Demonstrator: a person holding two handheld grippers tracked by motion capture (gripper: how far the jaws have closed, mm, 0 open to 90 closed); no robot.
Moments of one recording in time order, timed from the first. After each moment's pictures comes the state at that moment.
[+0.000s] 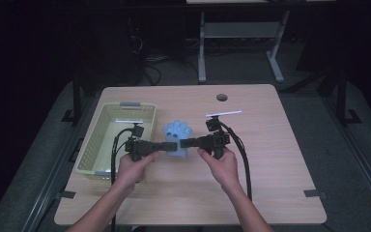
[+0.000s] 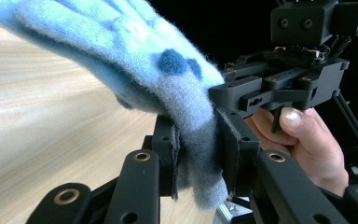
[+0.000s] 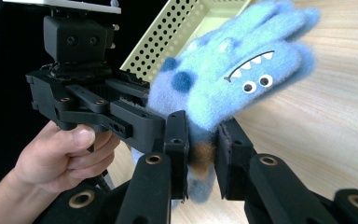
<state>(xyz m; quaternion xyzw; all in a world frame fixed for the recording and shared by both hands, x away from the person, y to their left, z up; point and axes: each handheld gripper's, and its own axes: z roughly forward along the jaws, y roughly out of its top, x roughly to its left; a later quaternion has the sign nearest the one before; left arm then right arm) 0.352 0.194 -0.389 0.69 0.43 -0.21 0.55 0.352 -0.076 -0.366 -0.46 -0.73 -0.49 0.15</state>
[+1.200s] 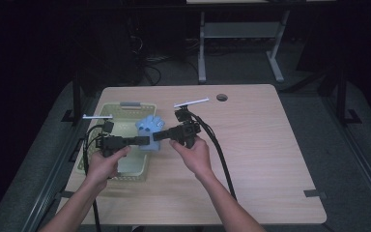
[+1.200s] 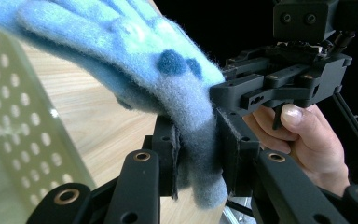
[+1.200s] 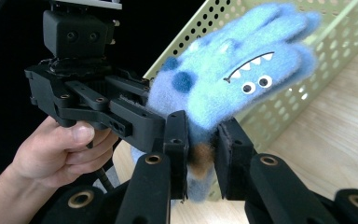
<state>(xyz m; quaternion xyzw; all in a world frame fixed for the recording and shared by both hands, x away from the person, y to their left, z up) 0.353 0.270 -0.373 0.68 0.45 -0.18 0.55 0.377 0.000 -0.350 -0.42 -0.75 -0.48 0.16</state>
